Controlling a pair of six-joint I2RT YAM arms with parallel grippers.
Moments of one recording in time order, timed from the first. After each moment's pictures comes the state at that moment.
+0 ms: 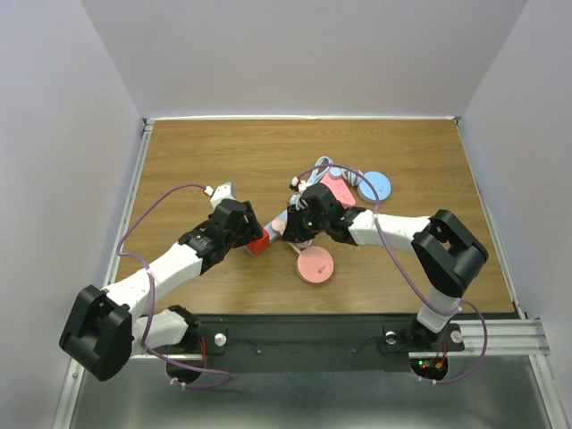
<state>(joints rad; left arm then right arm) -0.60 1.12 0.62 -0.23 -0.25 -0.76 0.79 1.74 1.01 0.04 -0.23 0.48</state>
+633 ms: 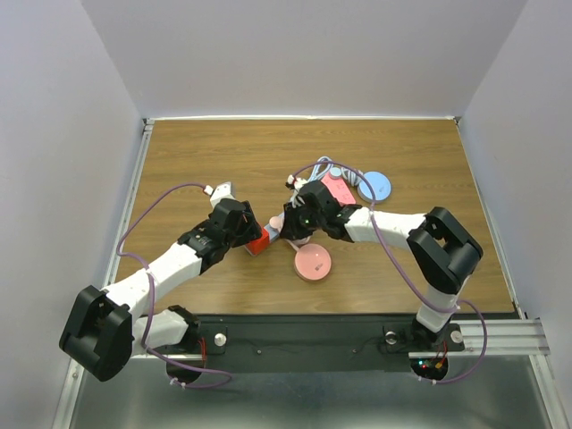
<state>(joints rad) -0.59 1.12 0.62 -0.23 -0.24 -0.75 0.79 1.78 1.06 0.03 -0.24 0.44</state>
